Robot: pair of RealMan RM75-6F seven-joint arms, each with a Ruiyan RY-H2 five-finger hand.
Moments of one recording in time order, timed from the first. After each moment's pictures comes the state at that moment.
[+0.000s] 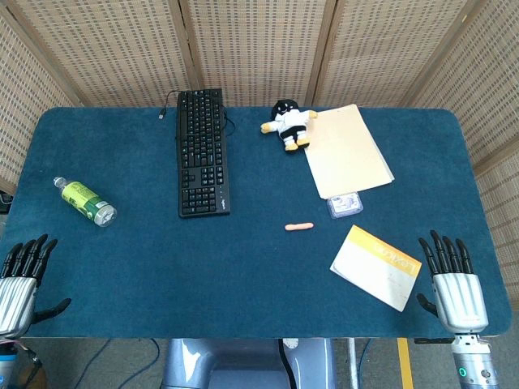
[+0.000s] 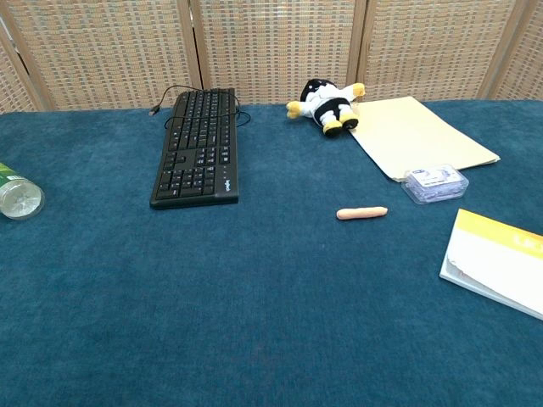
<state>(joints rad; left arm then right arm) -0.01 -1.15 0.01 -1.71 1.57 1.55 0.18 0.06 -1.23 0.06 -1.70 -1.55 1.53 -0.40</state>
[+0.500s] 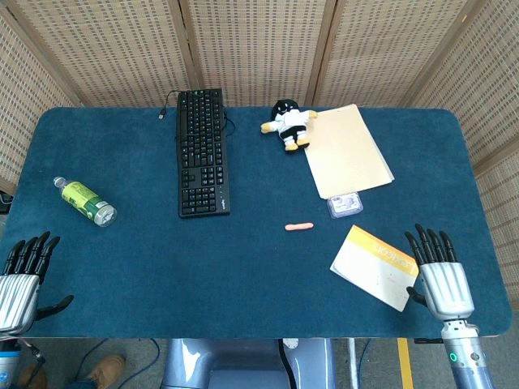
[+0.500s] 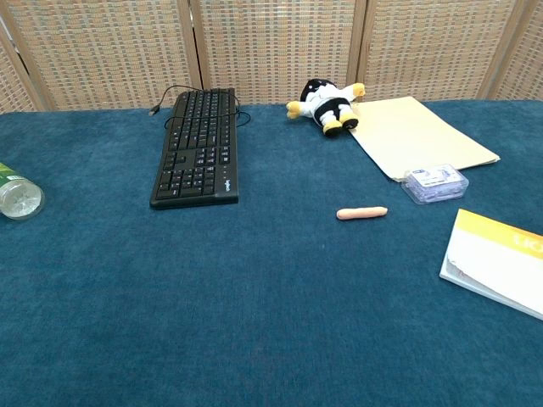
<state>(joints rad) -0.02 -1.17 -0.01 -1.70 1.56 1.54 0.20 0.14 -1.24 0.10 -1.69 -1.50 1.40 -0.37</state>
